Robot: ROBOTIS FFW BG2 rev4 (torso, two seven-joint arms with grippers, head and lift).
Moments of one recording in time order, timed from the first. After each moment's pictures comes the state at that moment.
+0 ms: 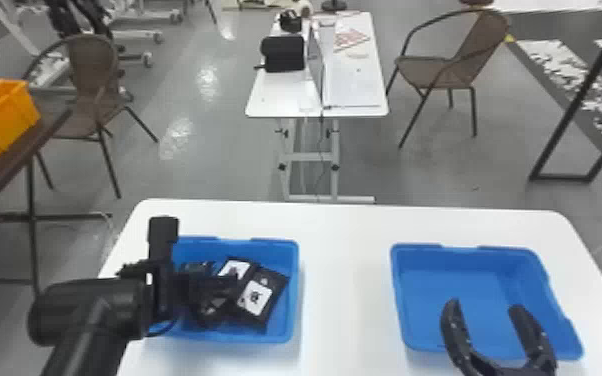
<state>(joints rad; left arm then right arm) -0.23 0.13 0.10 -1.22 0.03 0.78 -0.44 0.46 -0.04 0.07 -1.49 -0.31 -0.60 0.17</state>
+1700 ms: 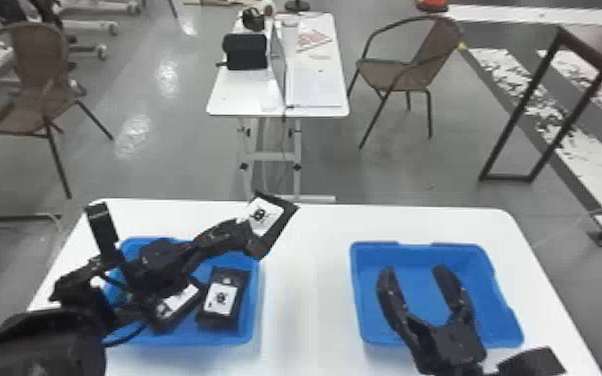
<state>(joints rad) -0.05 0.12 0.07 -1.39 0.30 0.17 -1.07 0.36 -0.04 0.09 -1.47 -0.40 -0.57 0.34</state>
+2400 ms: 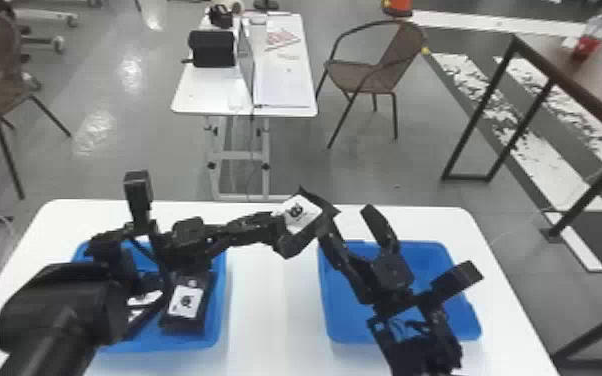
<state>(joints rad) -0.30 0.10 -0.15 -1.13 0.35 0.18 -1.23 0.13 -0.04 0.12 -1.41 -0.50 -0.43 0.50</state>
